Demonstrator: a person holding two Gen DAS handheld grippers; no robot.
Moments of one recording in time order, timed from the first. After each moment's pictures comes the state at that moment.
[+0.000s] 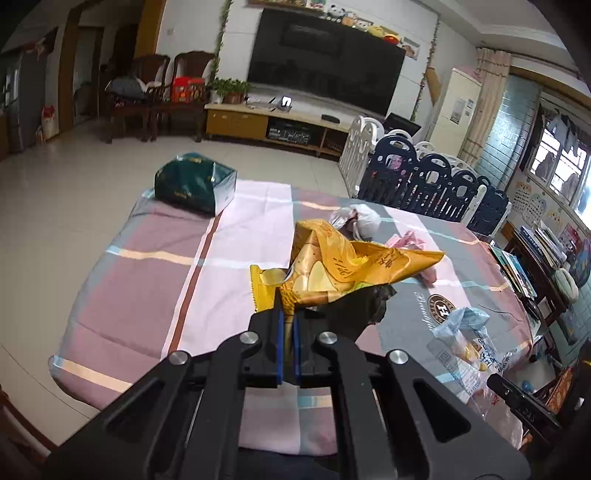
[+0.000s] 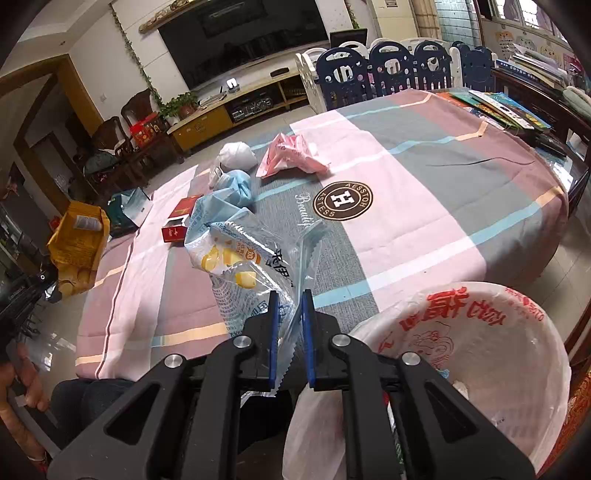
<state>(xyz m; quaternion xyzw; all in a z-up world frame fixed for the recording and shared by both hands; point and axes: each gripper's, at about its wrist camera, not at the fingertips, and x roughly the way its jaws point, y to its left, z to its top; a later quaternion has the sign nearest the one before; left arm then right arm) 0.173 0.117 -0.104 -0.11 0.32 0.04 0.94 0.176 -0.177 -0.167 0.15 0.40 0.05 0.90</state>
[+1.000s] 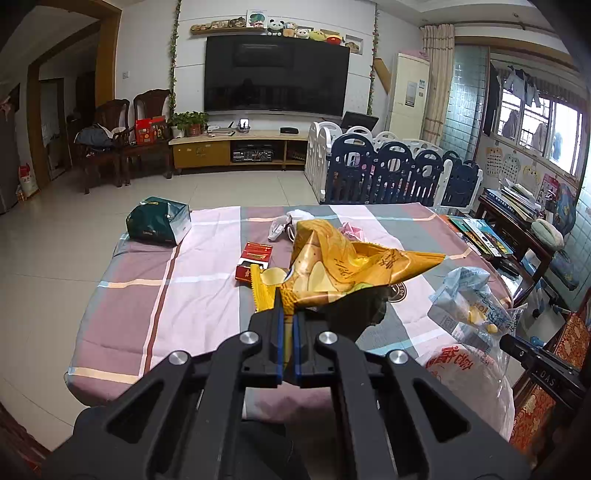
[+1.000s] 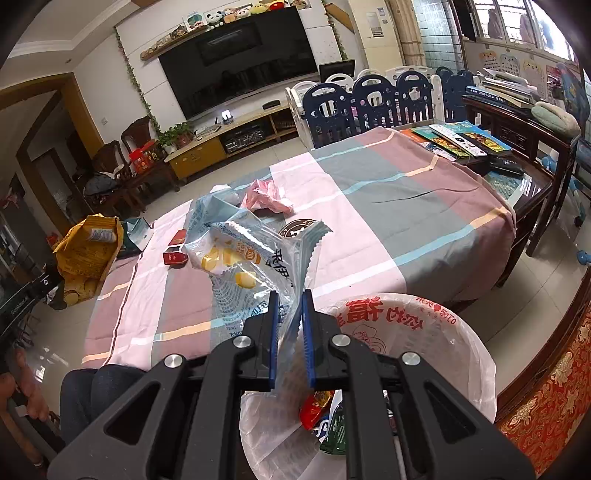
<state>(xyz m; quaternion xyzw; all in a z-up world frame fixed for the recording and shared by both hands) 0.110 0.023 -0.053 -0.03 0.29 -0.01 0.96 0.107 -0.236 -0.117 0.14 0.35 0.03 0.92</state>
